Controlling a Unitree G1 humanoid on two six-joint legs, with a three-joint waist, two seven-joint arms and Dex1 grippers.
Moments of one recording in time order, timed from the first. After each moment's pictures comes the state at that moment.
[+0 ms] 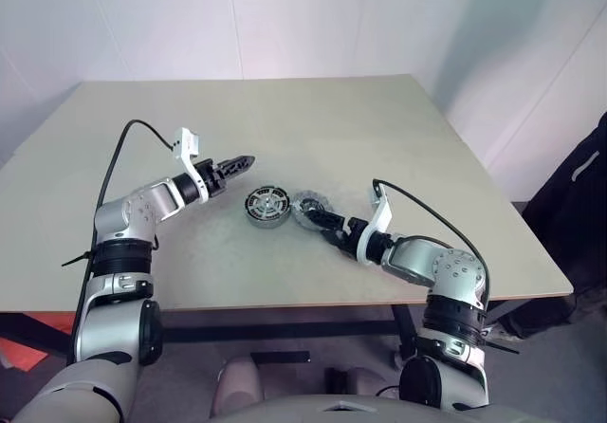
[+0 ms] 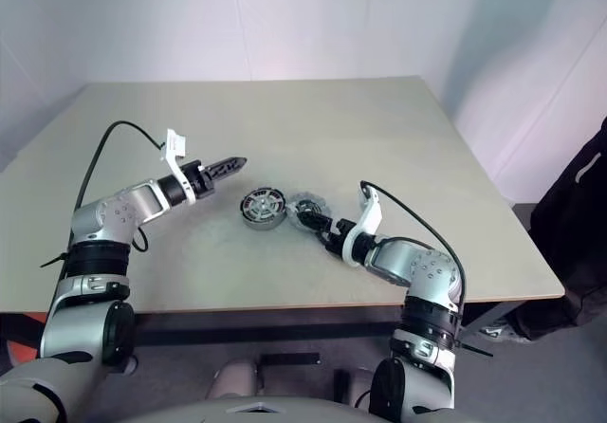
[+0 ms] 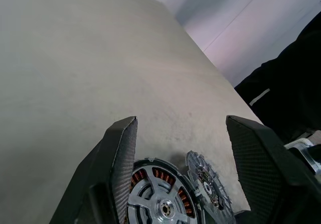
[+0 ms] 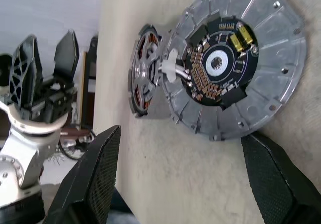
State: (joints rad) left arm -0.65 0.38 0.27 0.41 -0.60 0.83 -0.71; right arm -0.42 0.07 -0.49 0.07 0.90 1.35 0.00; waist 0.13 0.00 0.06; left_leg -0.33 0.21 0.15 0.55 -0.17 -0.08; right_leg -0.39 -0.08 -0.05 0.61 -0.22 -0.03
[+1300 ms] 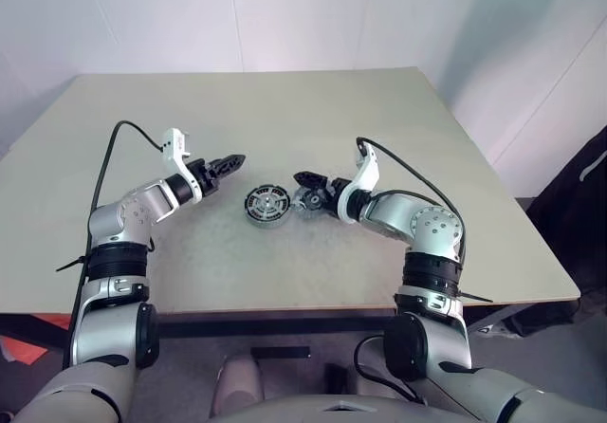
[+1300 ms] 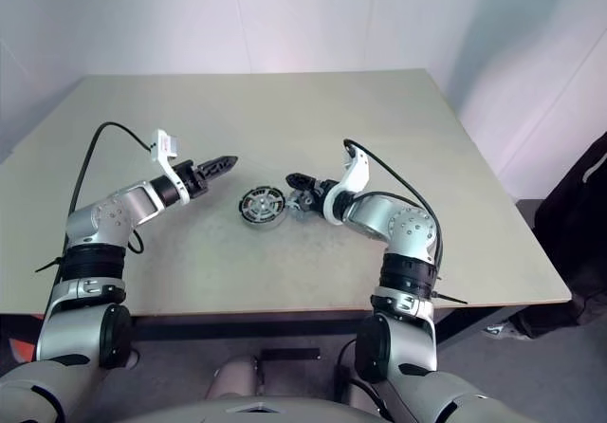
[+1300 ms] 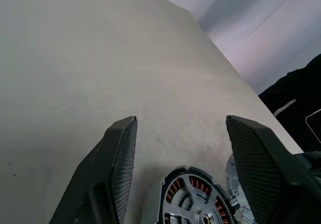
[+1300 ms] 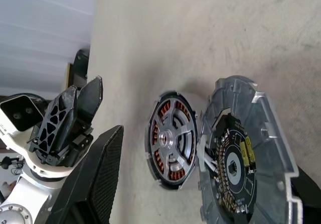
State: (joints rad) left arm -0.64 0.39 0.29 0.43 -0.60 0.77 -0.67; right arm -0.65 0.12 -0.47 0.14 0.97 1.28 -0.26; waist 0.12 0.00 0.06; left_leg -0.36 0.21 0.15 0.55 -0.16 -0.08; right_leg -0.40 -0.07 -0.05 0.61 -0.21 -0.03
